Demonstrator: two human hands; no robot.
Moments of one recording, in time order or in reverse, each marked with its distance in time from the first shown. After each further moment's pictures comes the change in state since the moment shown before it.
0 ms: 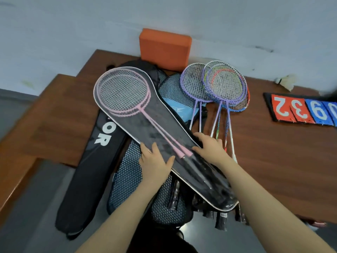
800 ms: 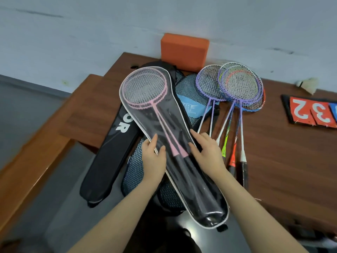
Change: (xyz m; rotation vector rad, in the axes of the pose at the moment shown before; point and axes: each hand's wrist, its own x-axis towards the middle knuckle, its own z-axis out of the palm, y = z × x) left_hand -0.062 -0.002 -0.039 -0.678 0.237 -0.096; right_hand -0.083 -0.049 0.014 0.309 0.442 -0.425
